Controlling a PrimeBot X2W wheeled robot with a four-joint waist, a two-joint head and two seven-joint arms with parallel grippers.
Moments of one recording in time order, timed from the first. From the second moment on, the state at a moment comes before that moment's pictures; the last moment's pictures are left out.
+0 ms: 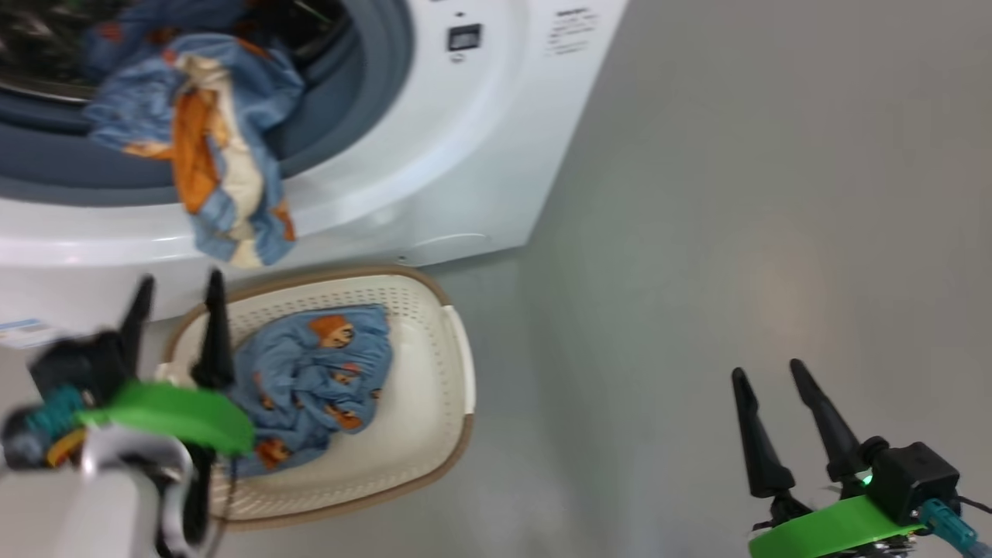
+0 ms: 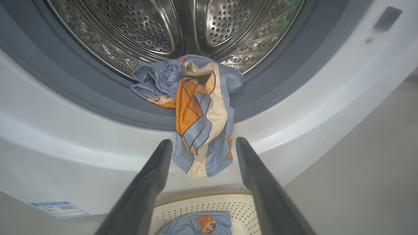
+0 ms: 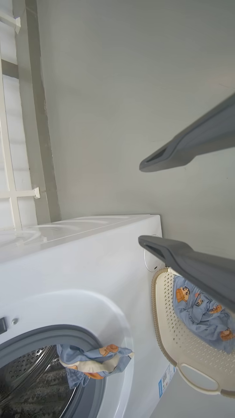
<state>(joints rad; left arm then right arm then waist) -0.27 0.14 -0.06 0.14 -0.31 0.03 -0.09 0.00 -0.04 -0.01 0.03 0.20 0.13 -0.25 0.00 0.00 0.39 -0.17</state>
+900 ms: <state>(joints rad) -0.82 0.36 -0.07 0.67 -0.21 0.02 0.07 -0.01 -0.04 0.05 0.03 0.30 0.13 -0.25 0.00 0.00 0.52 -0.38</state>
